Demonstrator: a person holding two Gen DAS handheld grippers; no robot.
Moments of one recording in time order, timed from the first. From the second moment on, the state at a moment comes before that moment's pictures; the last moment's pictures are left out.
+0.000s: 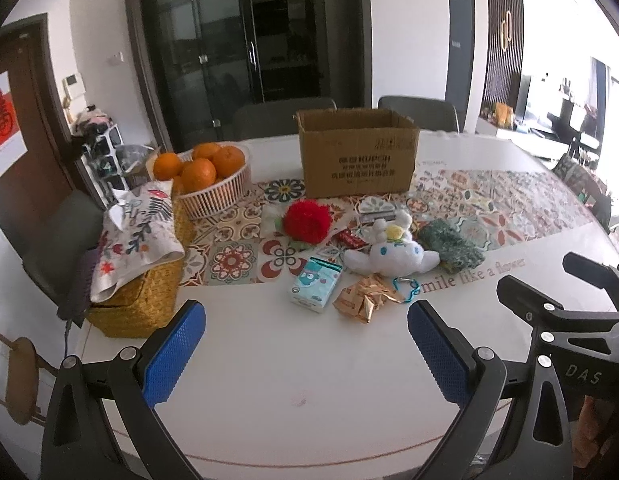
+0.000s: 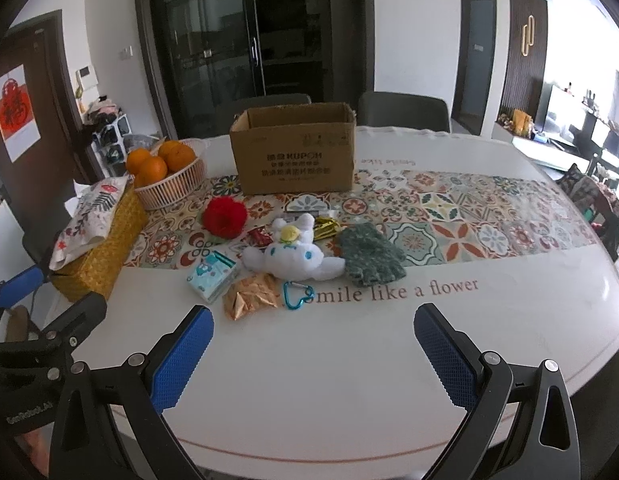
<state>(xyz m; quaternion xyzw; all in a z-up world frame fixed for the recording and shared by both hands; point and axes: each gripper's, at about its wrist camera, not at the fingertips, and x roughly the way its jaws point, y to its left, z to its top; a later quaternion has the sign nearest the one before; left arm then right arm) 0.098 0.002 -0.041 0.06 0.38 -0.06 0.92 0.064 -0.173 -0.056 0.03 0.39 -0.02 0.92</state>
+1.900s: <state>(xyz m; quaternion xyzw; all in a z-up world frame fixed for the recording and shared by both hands) 0.301 -0.012 -0.213 0.02 0.59 -0.13 0.79 0.292 -0.165 -0.213 0.02 0.59 0.09 0.80</state>
